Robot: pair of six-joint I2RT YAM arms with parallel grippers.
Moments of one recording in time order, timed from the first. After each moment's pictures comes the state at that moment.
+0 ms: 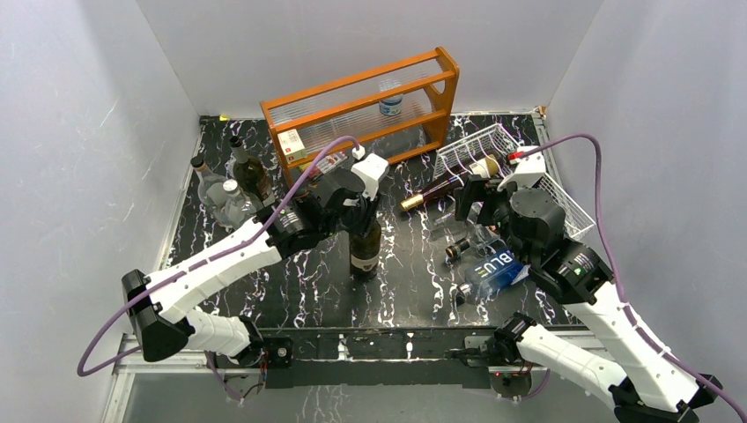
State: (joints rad) left arm -0.97 1.31 1.31 -0.64 -0.25 -0.20; right arm 0.74 0.75 1.06 -0.59 0.50 0.29
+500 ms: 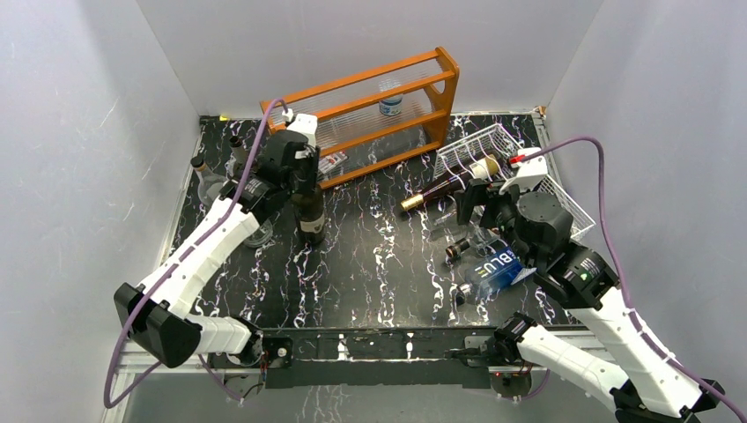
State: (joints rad) left arm -0.57 1.30 1.34 -0.68 -0.30 -0.16; right arm 0.74 0.71 1.06 -0.59 0.44 0.23
